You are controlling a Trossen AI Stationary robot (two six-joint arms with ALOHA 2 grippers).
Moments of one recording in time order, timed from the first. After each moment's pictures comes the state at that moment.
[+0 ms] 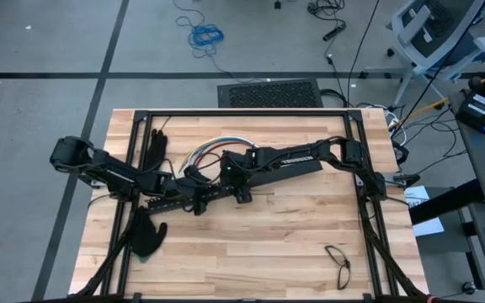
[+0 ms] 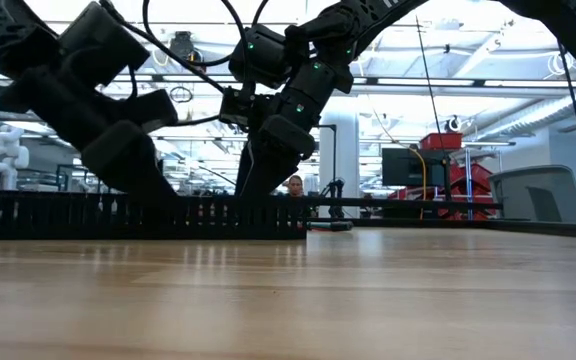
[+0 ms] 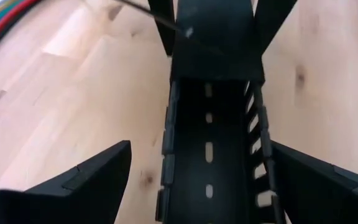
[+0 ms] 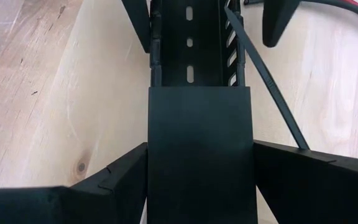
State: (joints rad) left arm -0.12 1.36 0.34 0.29 -0.28 -0.28; right arm -0.09 2.18 1.63 -0.51 -0.15 -0.30
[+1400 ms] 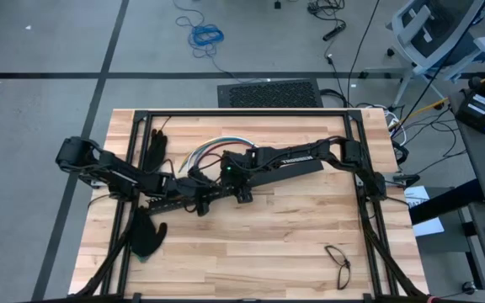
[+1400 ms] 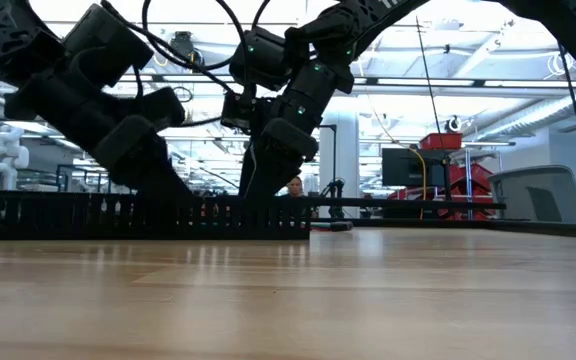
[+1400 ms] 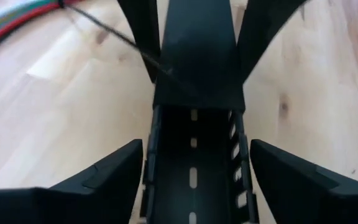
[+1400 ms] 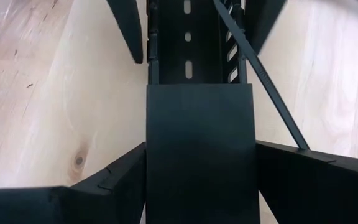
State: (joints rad) left arm -0.12 1.42 0.34 0.44 -0.27 -0.28; right arm -0.10 2.18 1.62 -0.53 -0.13 -0.30
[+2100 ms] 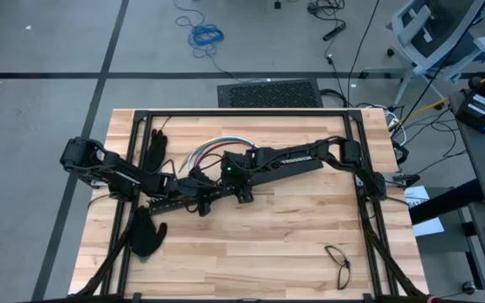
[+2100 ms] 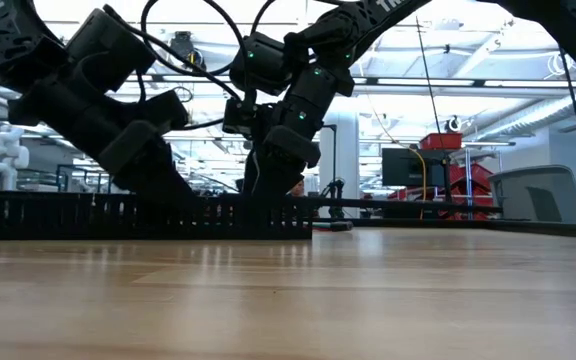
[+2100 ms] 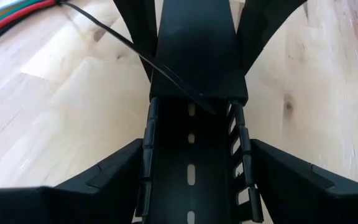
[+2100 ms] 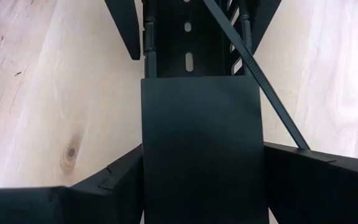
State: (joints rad) left arm -0.12 1.47 0.34 0.50 -0.27 -0.27; right arm -0.10 2.18 1.62 -0.53 -0.13 -0.30
